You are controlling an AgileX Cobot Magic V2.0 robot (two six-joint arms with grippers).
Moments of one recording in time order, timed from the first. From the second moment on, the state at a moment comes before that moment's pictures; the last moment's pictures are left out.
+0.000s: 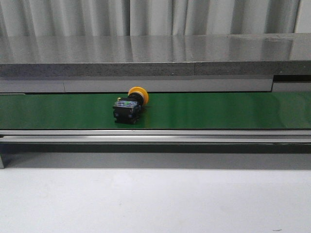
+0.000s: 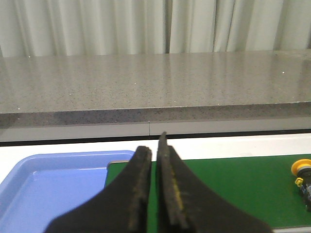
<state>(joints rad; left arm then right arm) -0.10 0.35 -0.31 -0.20 0.08 0.28 0.04 -0.01 0.02 0.01 0.00 -0.02</state>
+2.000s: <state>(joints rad) -0.10 0.35 -0.31 -0.21 0.08 0.28 0.07 1.09 -0.86 0.19 0.72 -0.02</state>
